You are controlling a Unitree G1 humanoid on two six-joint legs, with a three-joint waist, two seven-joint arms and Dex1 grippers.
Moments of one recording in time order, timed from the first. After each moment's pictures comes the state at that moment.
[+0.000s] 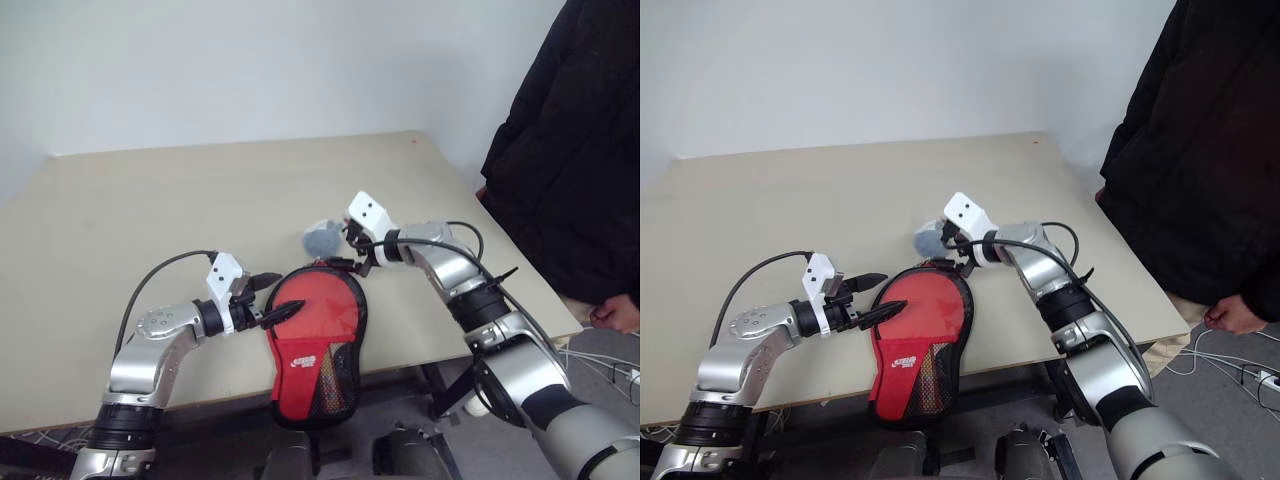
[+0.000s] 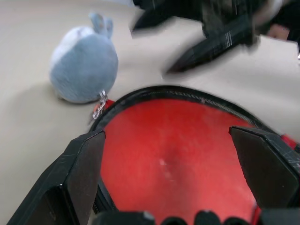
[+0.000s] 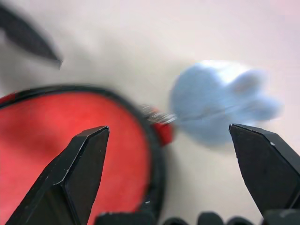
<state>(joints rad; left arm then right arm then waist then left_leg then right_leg) -0.17 0.55 0.03 -0.02 -0.39 0.38 -0.93 -0.94 -0.18 0.30 0.51 0.00 0.48 0.82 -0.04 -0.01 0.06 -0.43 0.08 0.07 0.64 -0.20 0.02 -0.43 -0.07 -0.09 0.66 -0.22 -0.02</state>
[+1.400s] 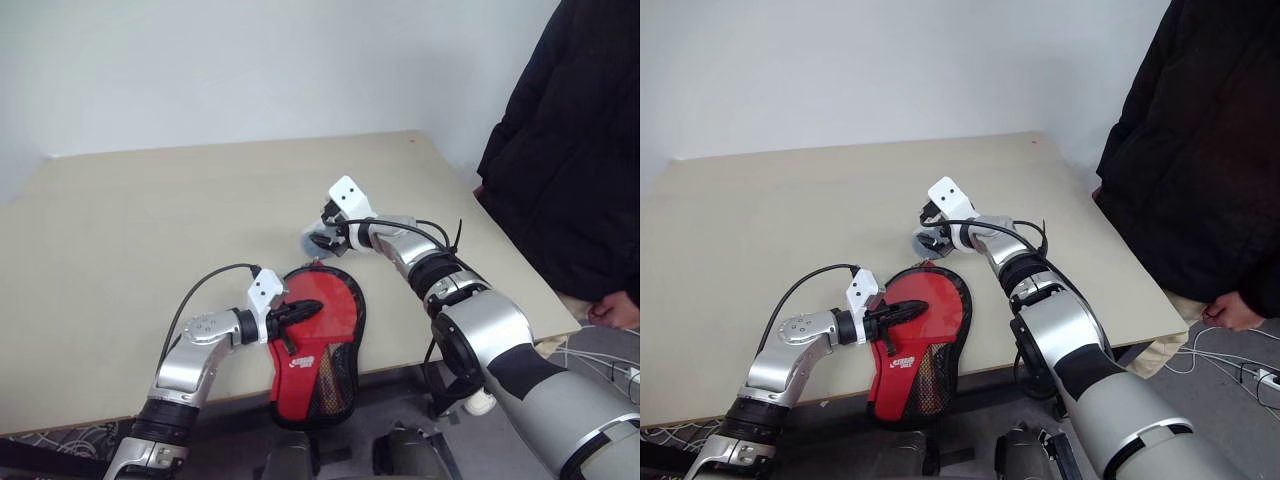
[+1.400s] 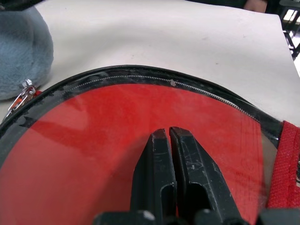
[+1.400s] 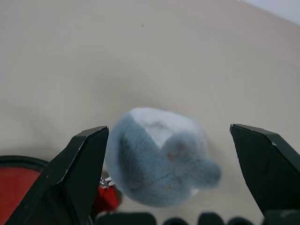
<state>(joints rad) -0.20 0.46 -0.10 0.07 -0.28 0.29 -0.93 -1.23 0.04 0.13 1.31 -0.06 0.06 0.54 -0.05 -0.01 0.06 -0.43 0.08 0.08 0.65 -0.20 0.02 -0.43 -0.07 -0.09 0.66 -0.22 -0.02</state>
